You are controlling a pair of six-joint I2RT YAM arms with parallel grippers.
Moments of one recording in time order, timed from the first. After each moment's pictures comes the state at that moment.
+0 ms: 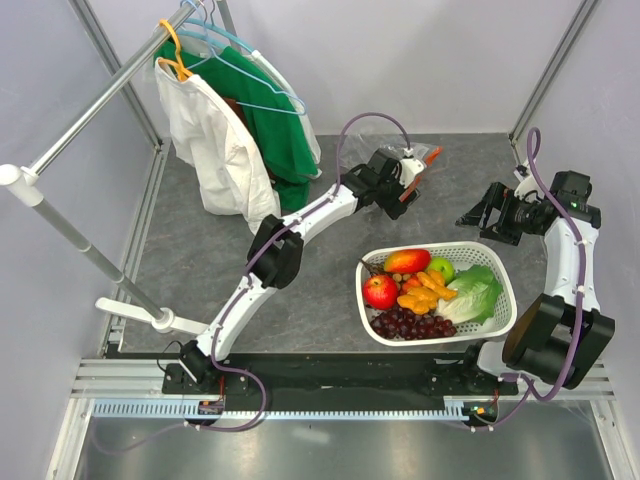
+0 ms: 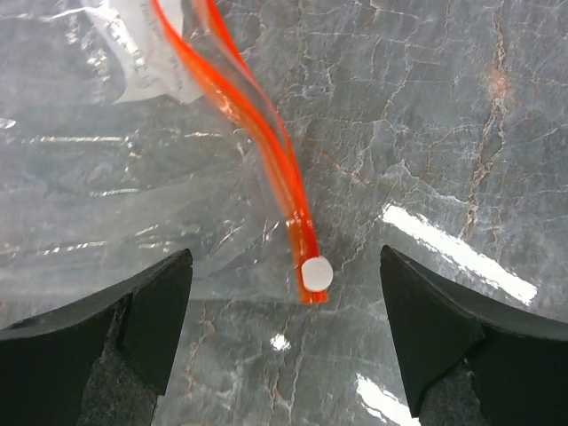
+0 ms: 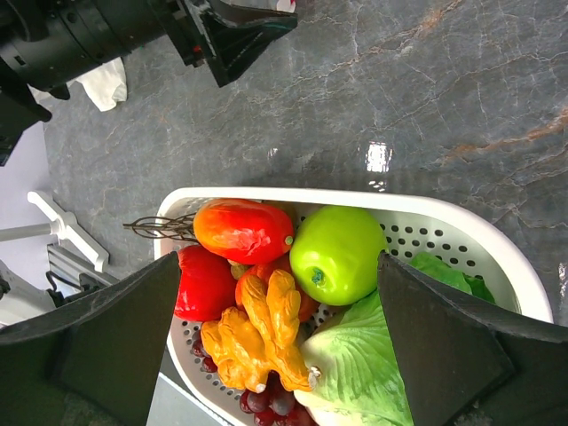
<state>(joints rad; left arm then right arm) -0.76 2.65 2.43 -0.45 0.14 0.21 -0.45 1.35 1.17 -0.89 -0.80 -0.03</state>
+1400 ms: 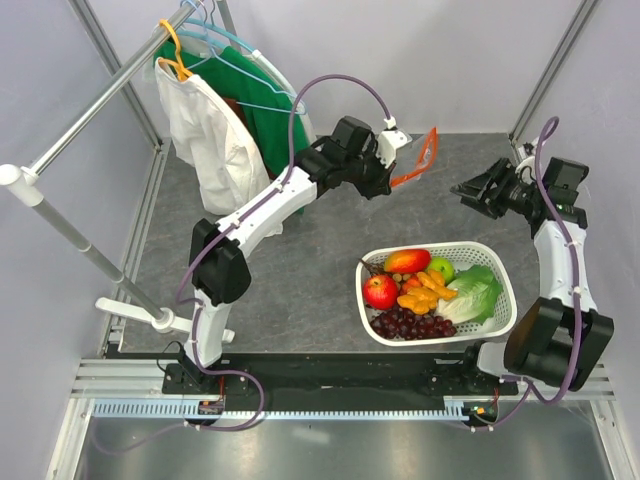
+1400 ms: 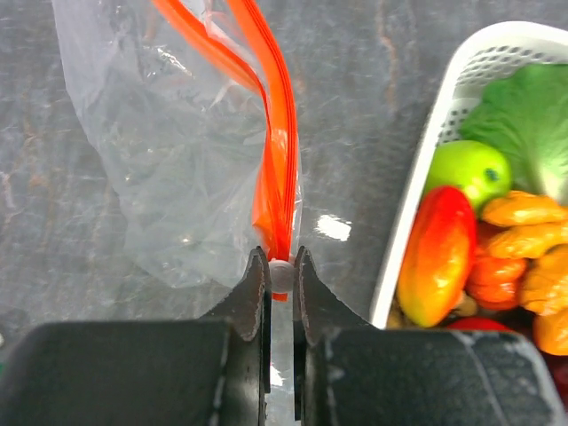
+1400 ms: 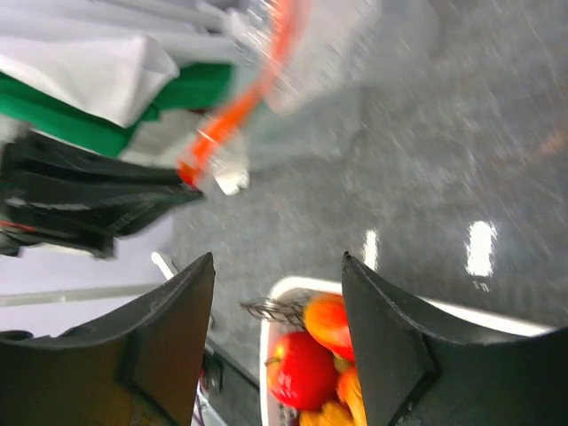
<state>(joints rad) -0.74 2.09 2.07 -0.60 0.36 0.19 -0.38 1.36 1.12 -0.47 -0.93 0.43</state>
